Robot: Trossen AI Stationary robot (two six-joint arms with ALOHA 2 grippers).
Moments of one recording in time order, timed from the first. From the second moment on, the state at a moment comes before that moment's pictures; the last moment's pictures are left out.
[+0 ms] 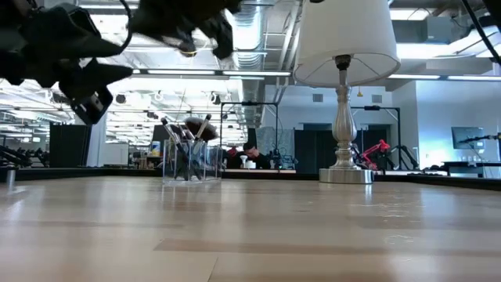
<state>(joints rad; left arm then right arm) -0.56 1.22 0.03 1.12 -0.41 -0.54 0.32 2.22 1.63 0.39 0.76 0.22</state>
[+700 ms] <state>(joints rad) -0.53 1.07 0.04 1.36 -0.42 -0.16 0.24 2.21 1.63 0.74 0.45 0.14</state>
